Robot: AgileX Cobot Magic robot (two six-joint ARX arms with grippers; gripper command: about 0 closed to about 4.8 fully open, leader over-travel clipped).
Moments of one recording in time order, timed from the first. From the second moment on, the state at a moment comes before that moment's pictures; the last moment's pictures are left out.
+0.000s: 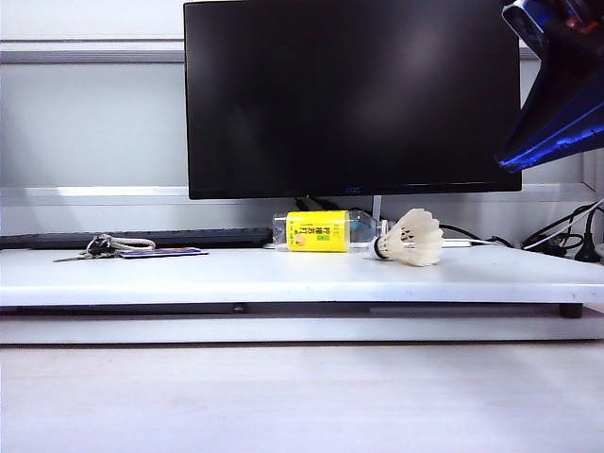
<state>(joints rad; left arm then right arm) -0.44 1.14 1.38 -0.47 0.17 0.13 0.26 0.98 0.71 -0.53 -0.53 0.13</state>
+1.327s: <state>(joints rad) -0.45 1.79 0.72 1.08 -0.16 0.11 0.26 0.98 0.71 -0.52 -0.52 0.13</state>
